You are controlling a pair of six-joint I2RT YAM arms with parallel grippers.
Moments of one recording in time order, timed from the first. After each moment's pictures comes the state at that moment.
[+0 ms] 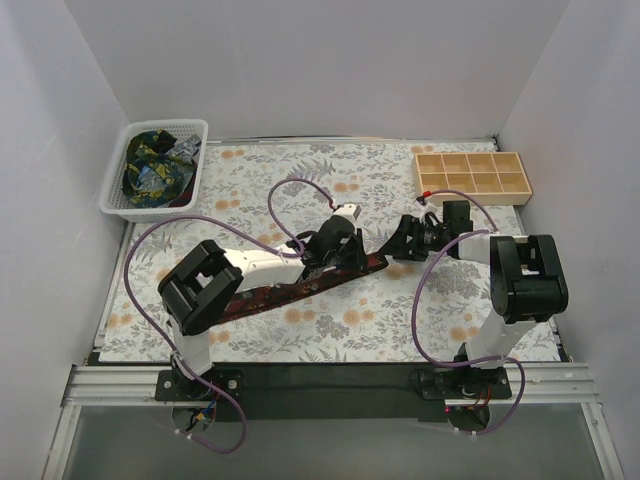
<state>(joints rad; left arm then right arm) -0.90 1.84 1.09 0.14 -0.04 -0.65 0.07 1.71 0.77 0.05 -0.85 0.30</state>
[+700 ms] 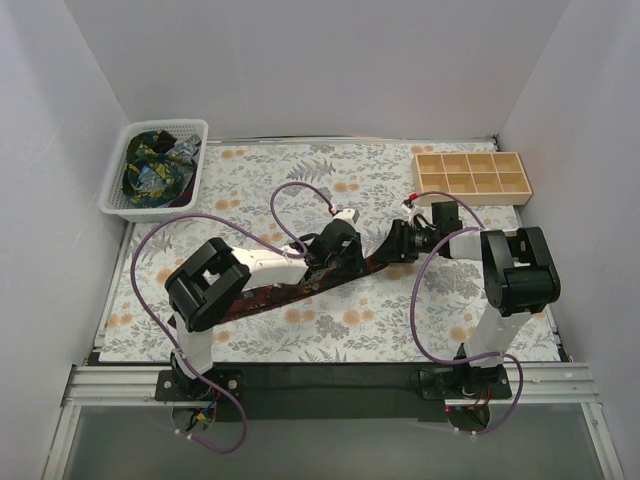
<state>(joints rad) -0.90 1.89 1.09 0.13 -0.04 -0.70 0.13 1.78 0.79 0.07 -0.92 0.26</state>
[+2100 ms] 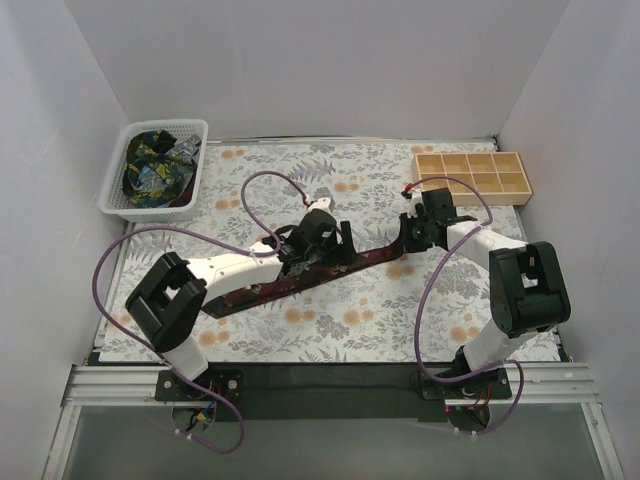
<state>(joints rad) -0.85 1.68 1.05 -0.08 -0.10 -0.74 0.22 1.63 0.90 -0.23 -0.33 0.09</state>
